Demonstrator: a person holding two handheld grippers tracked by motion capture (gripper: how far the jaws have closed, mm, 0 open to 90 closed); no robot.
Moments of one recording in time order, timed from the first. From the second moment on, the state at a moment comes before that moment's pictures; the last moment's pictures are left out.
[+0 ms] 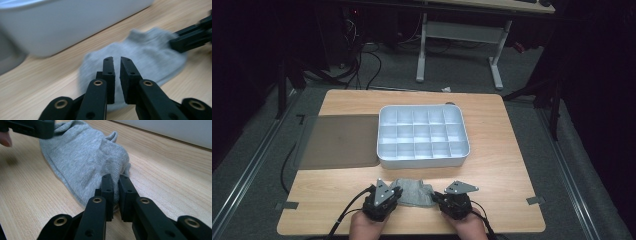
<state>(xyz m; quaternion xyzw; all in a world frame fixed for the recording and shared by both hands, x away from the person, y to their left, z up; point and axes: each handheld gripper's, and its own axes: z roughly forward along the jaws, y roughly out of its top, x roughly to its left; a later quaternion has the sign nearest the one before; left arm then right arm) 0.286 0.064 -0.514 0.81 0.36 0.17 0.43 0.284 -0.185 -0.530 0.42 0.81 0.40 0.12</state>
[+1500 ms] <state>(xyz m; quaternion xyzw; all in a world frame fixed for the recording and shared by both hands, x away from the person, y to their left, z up) 0.296 0.000 -0.521 0.83 0.35 0.23 0.38 0.280 -0.220 -0.505 0.44 0.75 0.48 0.13</state>
